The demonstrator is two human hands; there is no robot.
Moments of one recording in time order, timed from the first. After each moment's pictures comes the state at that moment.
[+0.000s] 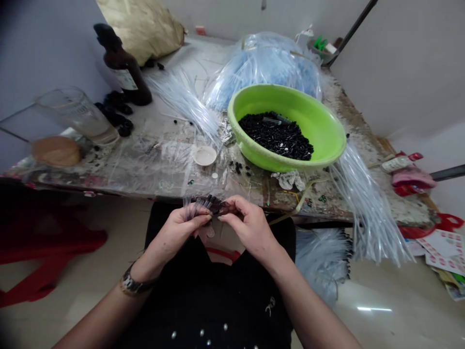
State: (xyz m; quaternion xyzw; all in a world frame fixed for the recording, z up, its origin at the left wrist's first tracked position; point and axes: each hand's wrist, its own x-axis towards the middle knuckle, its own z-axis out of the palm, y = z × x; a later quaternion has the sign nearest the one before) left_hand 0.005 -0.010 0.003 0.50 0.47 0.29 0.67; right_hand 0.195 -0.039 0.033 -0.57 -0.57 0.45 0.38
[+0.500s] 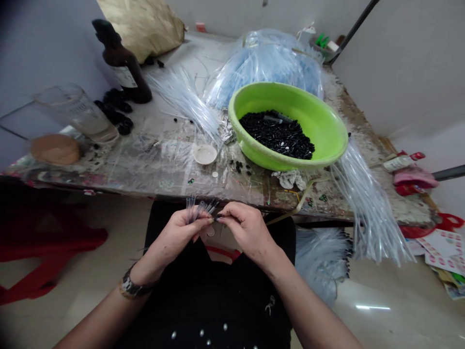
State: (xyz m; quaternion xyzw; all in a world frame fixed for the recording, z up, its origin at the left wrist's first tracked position) left_hand 0.008 -0.015 0.010 0.50 0.45 0.29 0.68; right_hand 0.190 -0.043 0.036 -0.56 -0.65 0.37 0.35
